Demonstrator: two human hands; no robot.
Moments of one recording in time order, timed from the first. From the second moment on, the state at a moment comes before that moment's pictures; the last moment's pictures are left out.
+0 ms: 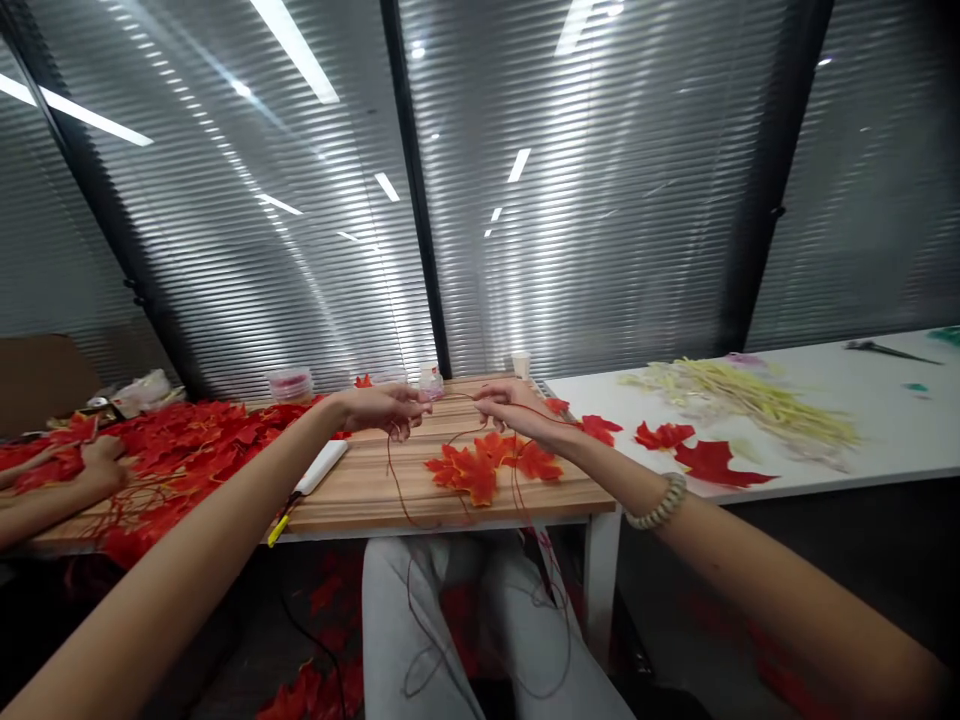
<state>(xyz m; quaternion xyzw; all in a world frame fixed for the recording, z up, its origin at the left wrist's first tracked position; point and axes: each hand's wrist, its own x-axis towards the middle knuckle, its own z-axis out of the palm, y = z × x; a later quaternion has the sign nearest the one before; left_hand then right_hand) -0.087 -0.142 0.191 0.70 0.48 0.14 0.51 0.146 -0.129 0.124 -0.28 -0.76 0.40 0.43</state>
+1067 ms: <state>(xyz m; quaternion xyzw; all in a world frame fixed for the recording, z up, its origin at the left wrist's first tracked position) -0.046 -0.003 0.012 0.82 0.41 0.41 -0.02 0.129 0.005 0.024 -0.42 -0.78 0.20 0.42</state>
